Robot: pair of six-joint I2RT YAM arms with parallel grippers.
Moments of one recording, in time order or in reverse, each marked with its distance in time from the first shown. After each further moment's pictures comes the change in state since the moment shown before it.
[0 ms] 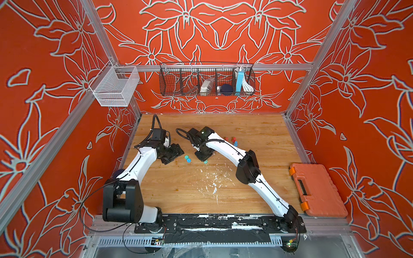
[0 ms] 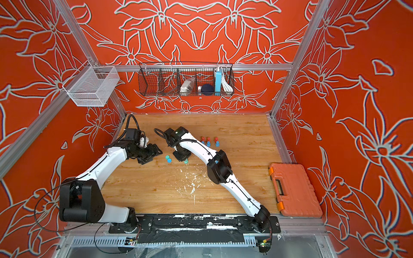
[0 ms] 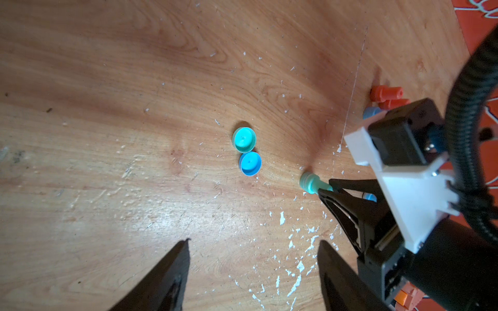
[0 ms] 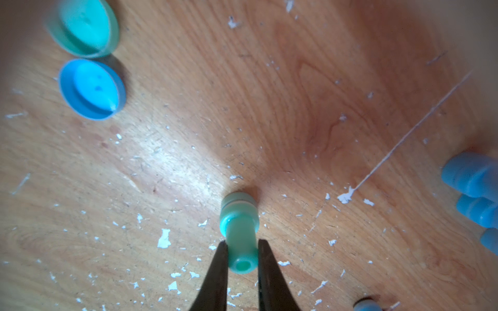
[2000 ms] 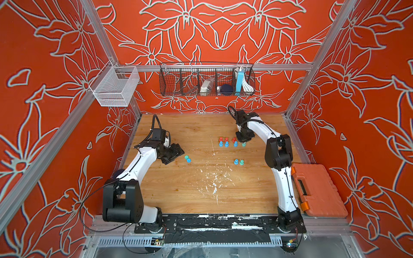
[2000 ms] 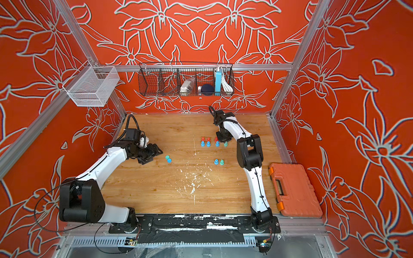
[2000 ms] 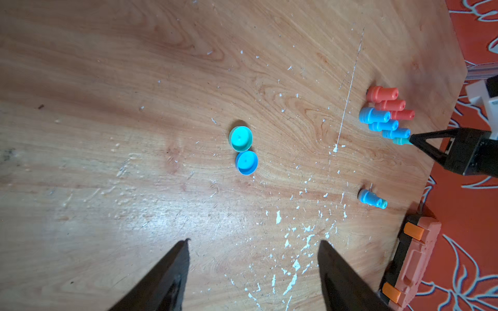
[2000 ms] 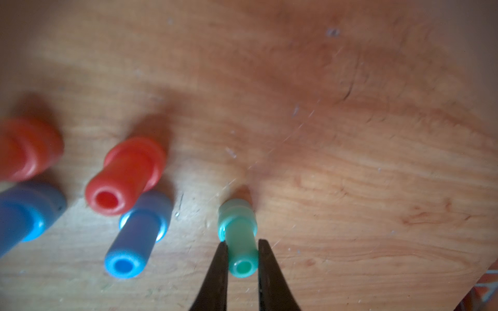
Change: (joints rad) left arm 0.000 0.000 0.000 0.002 0.012 -0.014; right arm -0.552 -0.219 -0.425 0.280 0.087 -0.050
